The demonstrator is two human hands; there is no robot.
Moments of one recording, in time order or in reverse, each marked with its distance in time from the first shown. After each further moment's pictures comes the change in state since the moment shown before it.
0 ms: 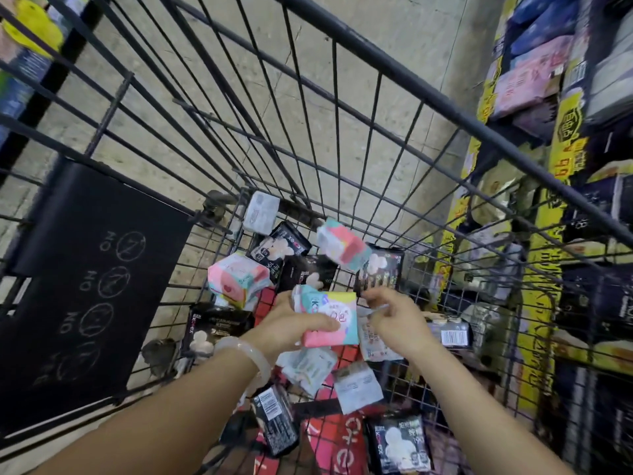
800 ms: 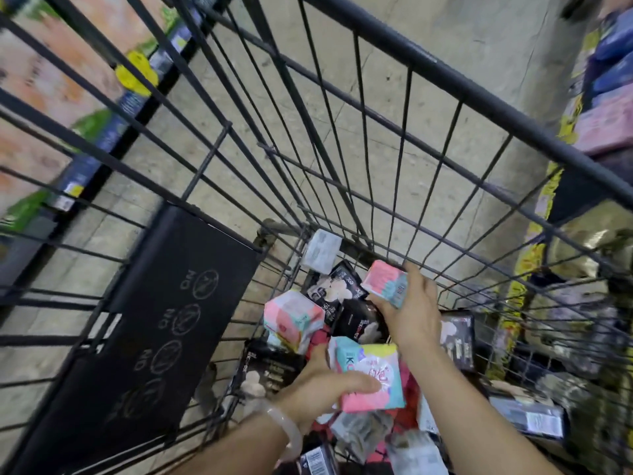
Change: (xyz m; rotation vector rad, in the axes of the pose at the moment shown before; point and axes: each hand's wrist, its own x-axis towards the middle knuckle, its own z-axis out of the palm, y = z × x) left_hand -0.008 -0.013 -0.022 -0.174 0.021 0.011; right_hand 0.085 -0.054 0.050 -0.314 0.400 -0.139
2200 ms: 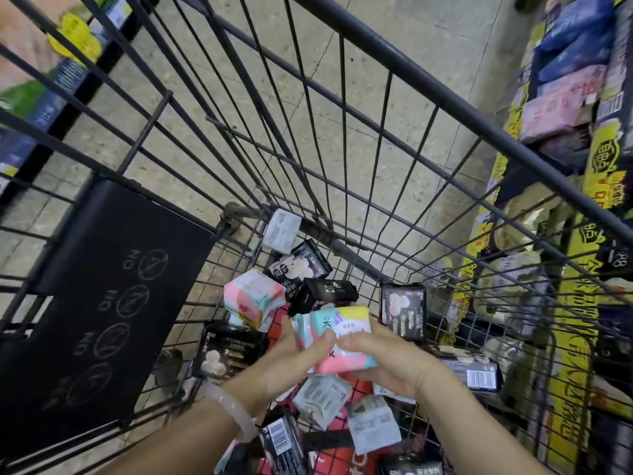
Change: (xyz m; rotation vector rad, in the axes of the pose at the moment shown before) left_hand -0.017 0.009 0.008 0.331 -0.111 0.092; right_hand -0.065 0.018 -0.054 0.900 -0.991 0.380
